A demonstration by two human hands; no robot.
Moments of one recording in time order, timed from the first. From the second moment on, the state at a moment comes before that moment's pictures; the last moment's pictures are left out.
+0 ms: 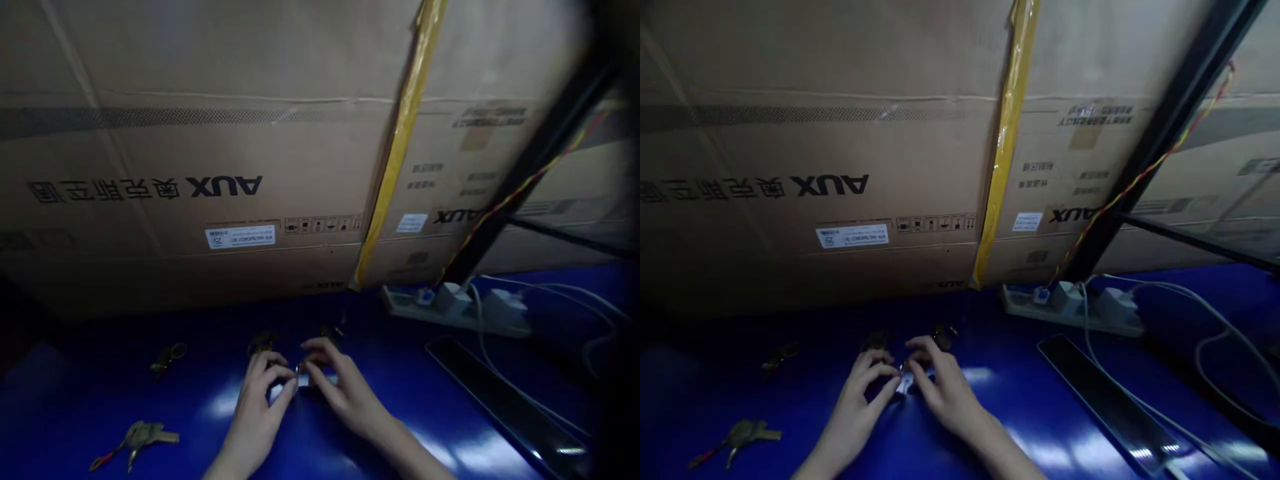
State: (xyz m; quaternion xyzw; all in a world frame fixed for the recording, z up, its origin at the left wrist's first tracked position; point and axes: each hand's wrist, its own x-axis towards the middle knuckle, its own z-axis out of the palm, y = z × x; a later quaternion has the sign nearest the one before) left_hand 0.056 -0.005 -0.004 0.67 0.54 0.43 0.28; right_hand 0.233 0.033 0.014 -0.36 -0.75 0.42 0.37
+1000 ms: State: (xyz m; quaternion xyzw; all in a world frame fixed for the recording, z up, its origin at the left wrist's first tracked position) left_hand 0.052 -0.003 -0.011 0.71 0.55 0.39 0.19; right_hand 0.252 0.054 0.010 -0.43 -0.87 -0.09 0.23
